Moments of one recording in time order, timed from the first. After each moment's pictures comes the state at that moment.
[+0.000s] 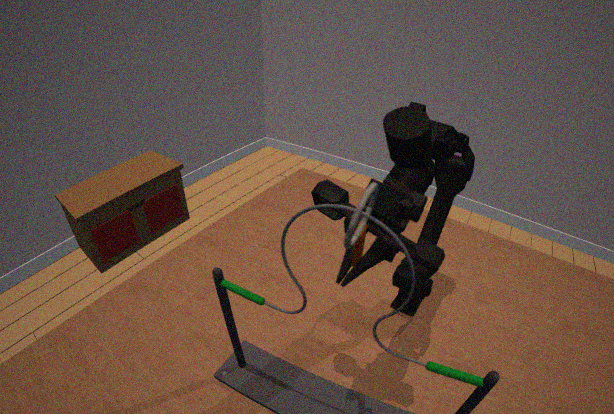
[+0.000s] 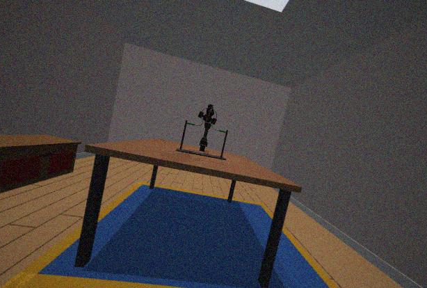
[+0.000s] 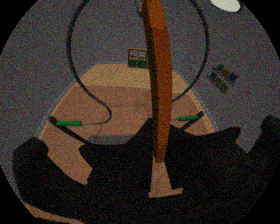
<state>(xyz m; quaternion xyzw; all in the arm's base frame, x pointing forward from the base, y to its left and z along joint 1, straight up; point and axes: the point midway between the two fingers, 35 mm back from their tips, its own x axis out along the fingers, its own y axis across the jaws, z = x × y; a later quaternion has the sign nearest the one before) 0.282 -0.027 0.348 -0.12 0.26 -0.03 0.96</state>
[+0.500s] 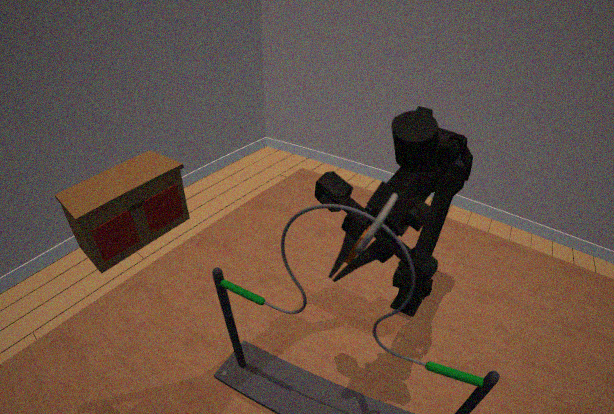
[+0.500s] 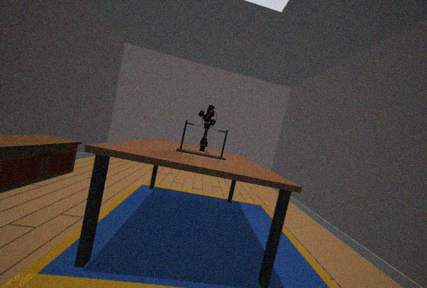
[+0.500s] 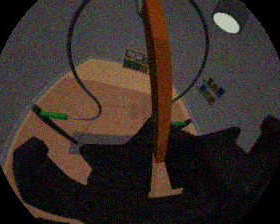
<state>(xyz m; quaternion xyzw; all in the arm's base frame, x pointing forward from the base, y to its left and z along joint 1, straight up) 0.283 -0.035 0.350 -0.21 0.25 -0.06 0.94</state>
